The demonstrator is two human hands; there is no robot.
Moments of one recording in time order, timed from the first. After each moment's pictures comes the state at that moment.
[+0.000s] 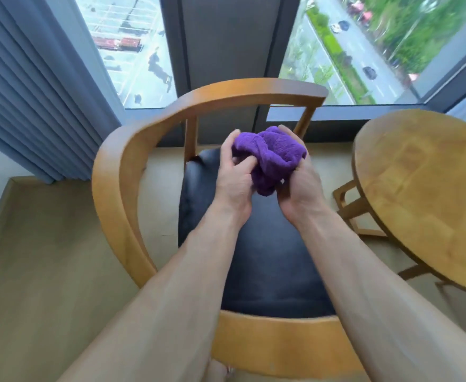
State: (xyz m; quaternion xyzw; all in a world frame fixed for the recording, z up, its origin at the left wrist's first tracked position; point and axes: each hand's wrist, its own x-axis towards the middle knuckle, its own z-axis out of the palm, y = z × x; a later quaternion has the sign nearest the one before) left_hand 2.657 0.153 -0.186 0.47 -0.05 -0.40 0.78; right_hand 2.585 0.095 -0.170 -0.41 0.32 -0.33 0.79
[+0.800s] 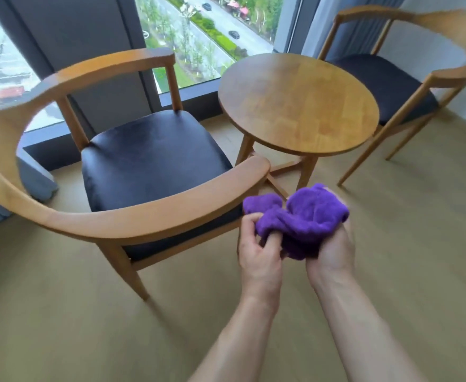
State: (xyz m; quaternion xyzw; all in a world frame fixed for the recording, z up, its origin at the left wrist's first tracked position) left_hand 2.295 0.320 -0.230 0.48 -0.16 -0.53 0.68; right_hand 2.224 0.264 -0.213 -0.25 0.42 -0.63 0.60
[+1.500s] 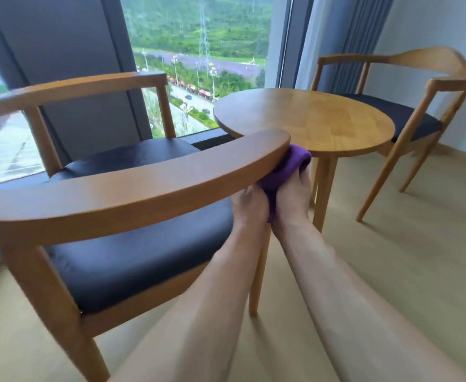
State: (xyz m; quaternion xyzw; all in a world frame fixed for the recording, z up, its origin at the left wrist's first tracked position) left_hand 2.363 0.168 -0.366 0.55 -0.30 -0.41 0.66; right_hand 2.316 0.138 -0.368 -0.39 0.39 -0.66 0.51
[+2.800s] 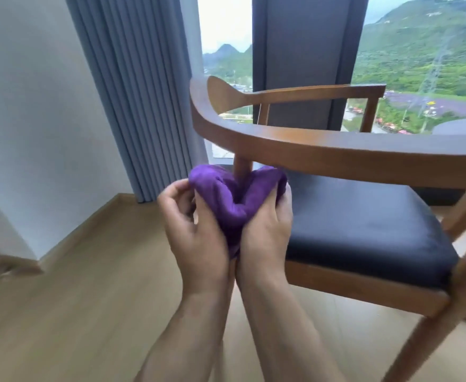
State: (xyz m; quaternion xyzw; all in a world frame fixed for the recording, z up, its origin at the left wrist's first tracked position) left_hand 2.493 0.410 -0.384 0.50 -0.14 0.17 0.83; right_hand 2.479 0.363 -0.373 -0.46 0.18 -0.46 0.74
